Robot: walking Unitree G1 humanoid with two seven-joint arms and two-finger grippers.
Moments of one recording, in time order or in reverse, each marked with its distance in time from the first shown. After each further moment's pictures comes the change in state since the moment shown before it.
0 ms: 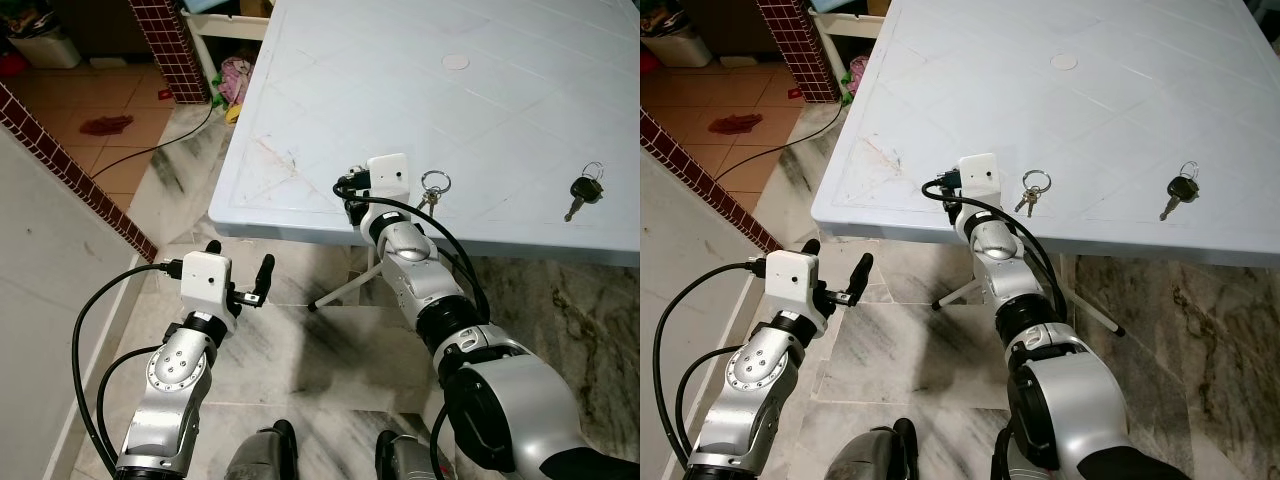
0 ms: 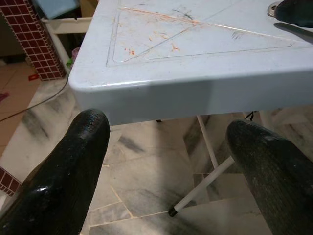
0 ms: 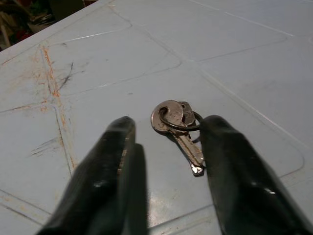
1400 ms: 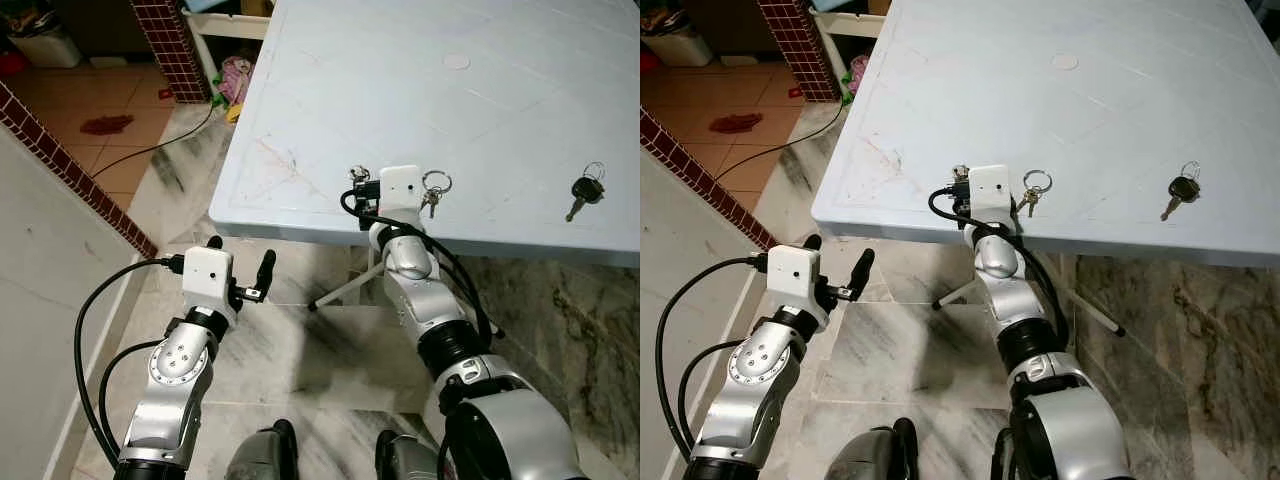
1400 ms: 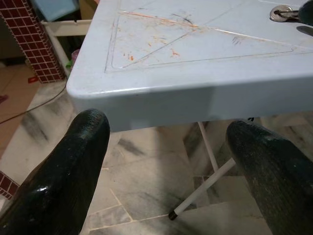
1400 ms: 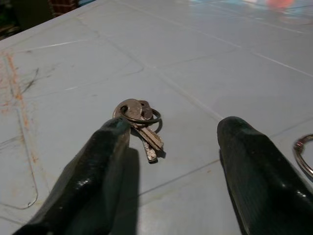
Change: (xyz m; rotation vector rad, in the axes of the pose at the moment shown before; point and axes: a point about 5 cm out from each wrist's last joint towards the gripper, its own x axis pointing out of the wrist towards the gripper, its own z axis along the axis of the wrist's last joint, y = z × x) left arm 0.005 0.000 0.002 0.002 -0.009 -0.004; right arm -0.013 -0.008 -0.005 -0.045 -0.071 -0.142
